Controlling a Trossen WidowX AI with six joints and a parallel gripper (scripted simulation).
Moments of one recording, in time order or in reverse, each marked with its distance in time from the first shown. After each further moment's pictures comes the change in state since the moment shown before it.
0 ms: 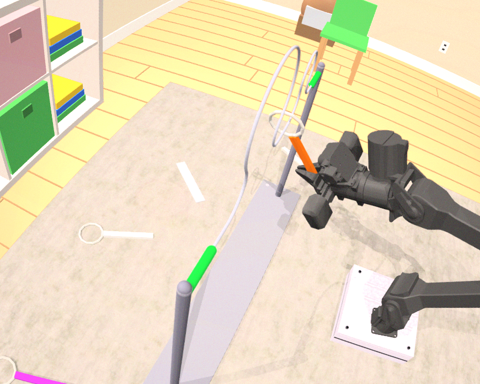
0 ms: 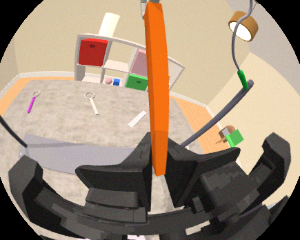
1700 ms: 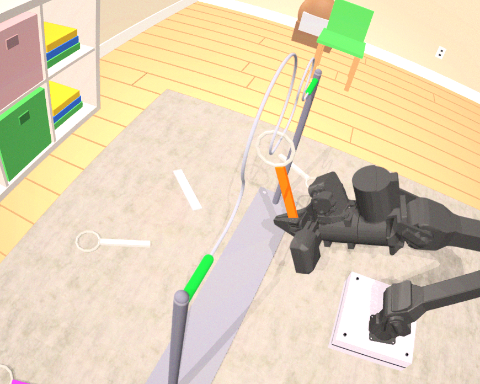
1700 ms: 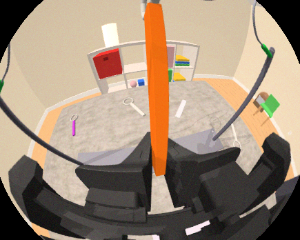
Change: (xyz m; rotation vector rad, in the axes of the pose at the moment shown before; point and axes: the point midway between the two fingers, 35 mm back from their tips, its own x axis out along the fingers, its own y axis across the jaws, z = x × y) arm -0.030 0.098 0.026 0.408 0.037 0.231
